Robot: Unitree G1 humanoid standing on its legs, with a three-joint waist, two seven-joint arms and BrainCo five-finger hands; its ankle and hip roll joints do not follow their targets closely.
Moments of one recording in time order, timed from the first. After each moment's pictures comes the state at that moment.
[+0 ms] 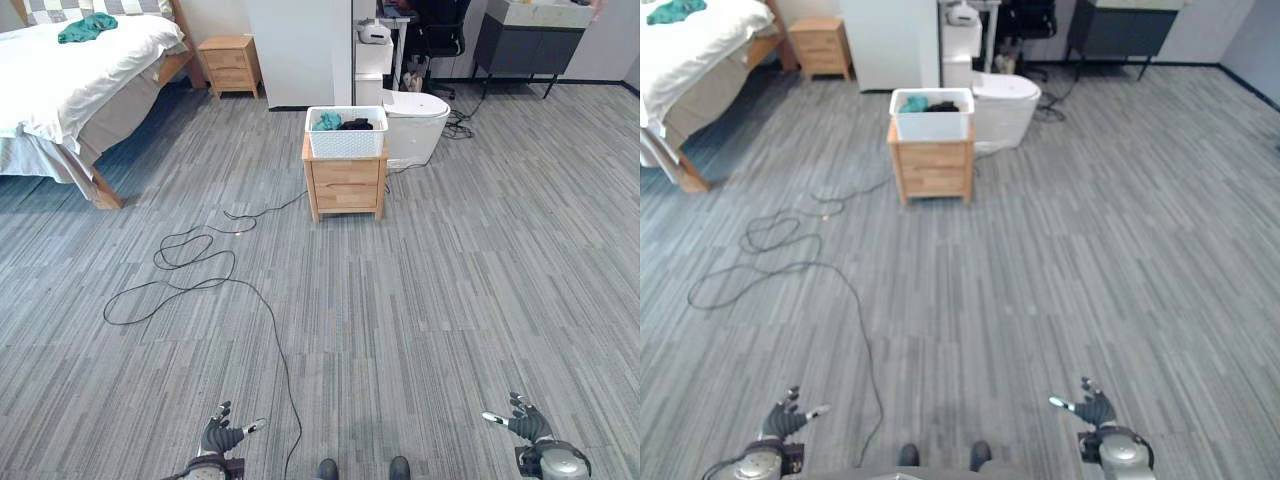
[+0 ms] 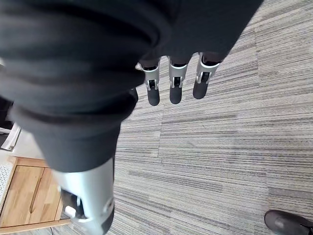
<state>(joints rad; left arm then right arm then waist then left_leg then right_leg) 0.18 0.32 -0.08 0.76 -0.20 -0.12 0.04 0.09 -0.41 0.13 0.84 0.20 -0.11 -0.07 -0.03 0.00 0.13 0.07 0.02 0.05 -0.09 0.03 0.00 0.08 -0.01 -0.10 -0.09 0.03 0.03</state>
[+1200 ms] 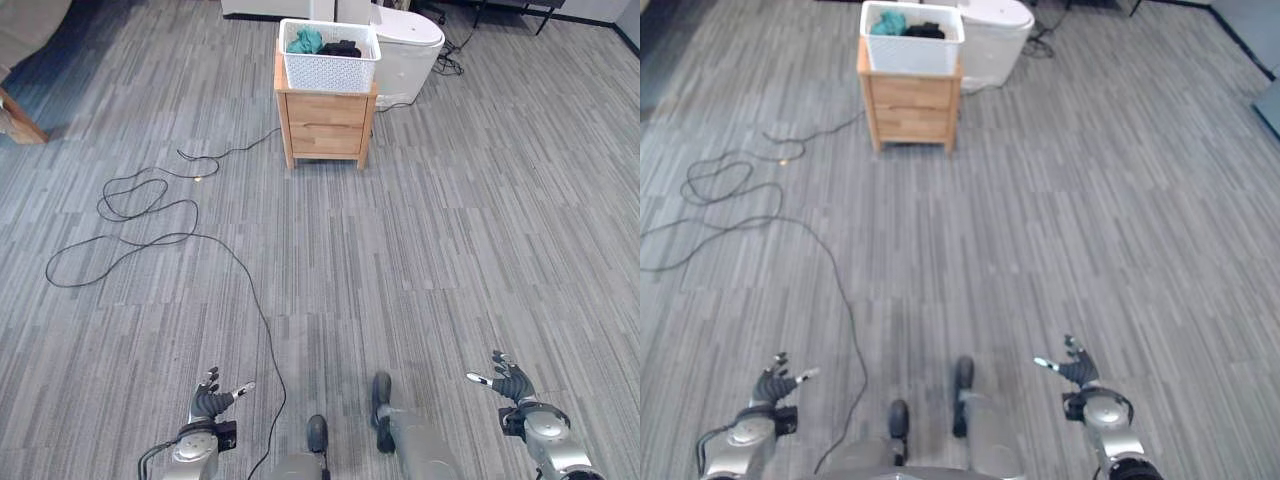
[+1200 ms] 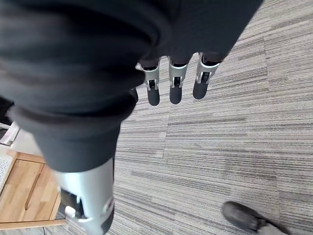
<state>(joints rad) 0.07 0.35 -0.05 0.75 -0.27 -0.12 0.07 0.00 -0.40 0.16 0.72 0.21 -0.11 -0.10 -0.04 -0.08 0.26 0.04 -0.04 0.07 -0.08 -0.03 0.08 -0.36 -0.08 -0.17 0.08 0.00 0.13</state>
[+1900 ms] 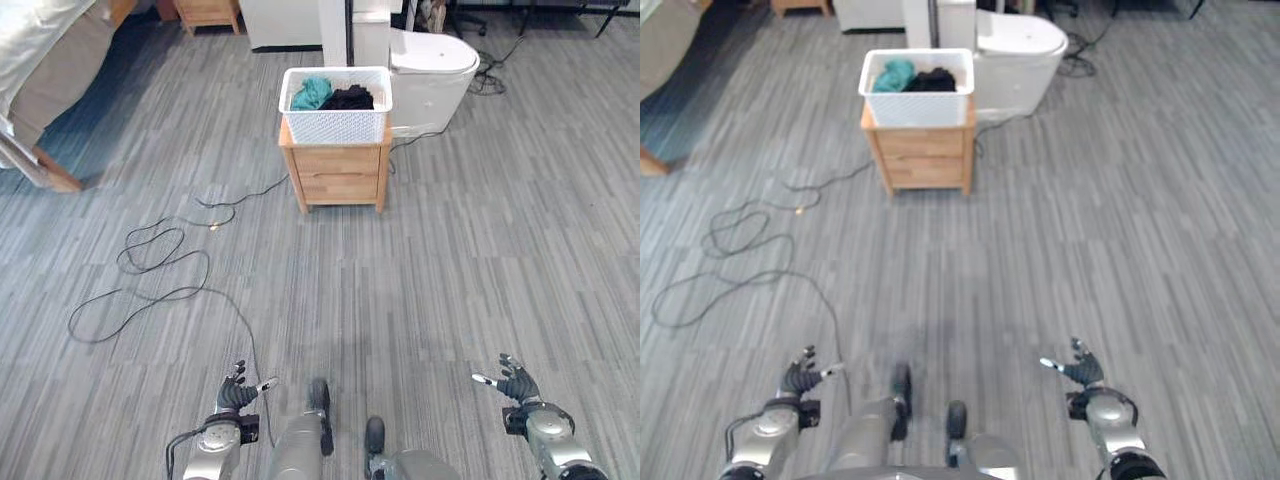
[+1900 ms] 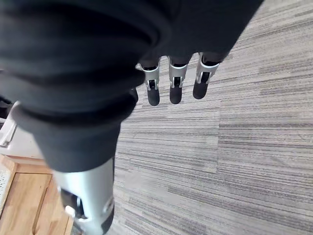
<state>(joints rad) 0.04 0.31 -0.12 0.77 -0.26 -0.12 0.06 -0.02 -0.41 0.17 0.85 0.21 -0.10 -0.12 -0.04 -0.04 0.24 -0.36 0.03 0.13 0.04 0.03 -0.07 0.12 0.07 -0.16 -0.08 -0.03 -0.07</state>
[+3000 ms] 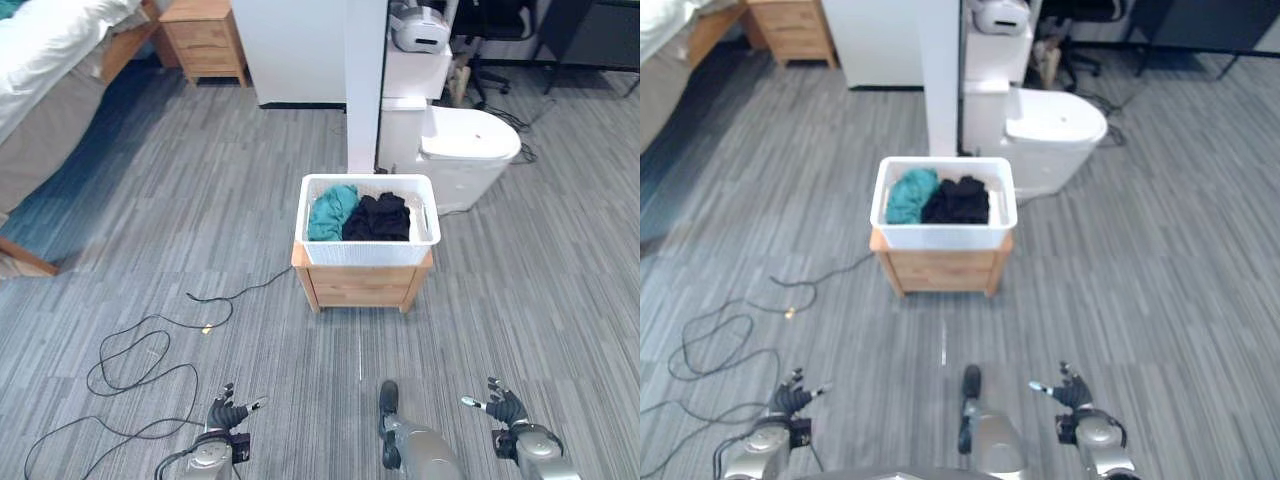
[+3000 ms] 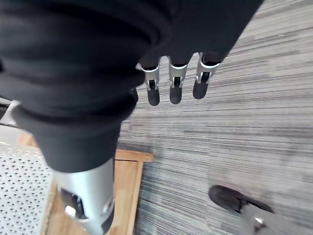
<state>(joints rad) 0.07 0.30 -0.09 0.84 -0.25 -0.11 0.06 0.04 -0.37 0.16 0.79 0.20 -0.08 -0.10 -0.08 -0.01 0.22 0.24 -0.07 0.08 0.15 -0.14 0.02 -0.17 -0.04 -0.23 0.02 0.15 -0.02</state>
